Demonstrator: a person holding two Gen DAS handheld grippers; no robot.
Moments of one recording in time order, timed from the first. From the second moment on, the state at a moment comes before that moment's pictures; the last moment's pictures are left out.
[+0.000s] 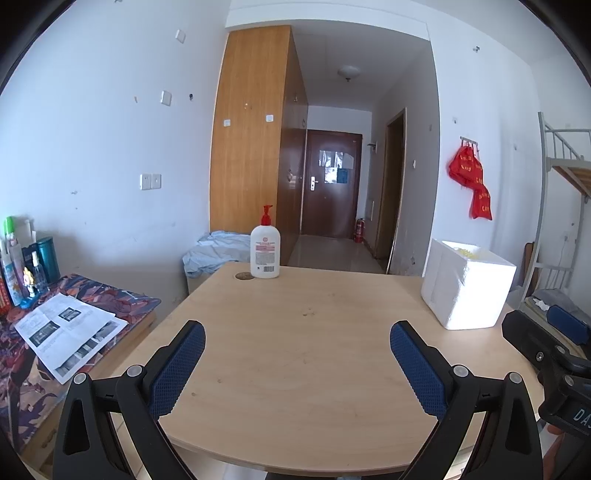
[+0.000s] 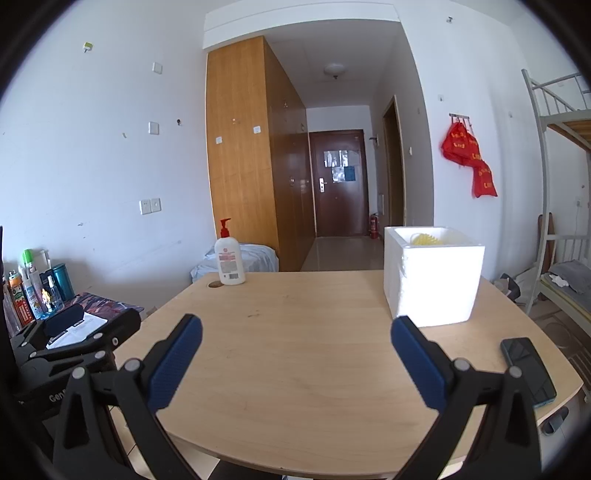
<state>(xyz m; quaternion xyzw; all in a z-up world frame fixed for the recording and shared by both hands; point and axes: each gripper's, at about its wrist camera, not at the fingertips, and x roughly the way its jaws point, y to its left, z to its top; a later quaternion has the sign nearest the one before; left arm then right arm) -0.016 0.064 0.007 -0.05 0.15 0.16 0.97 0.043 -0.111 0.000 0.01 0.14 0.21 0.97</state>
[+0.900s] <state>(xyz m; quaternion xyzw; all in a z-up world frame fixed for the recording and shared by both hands) -0.025 0.049 0.012 -0.03 0.09 0.16 0.98 0.032 -0.123 0.002 0.02 0.10 0.21 0.97</state>
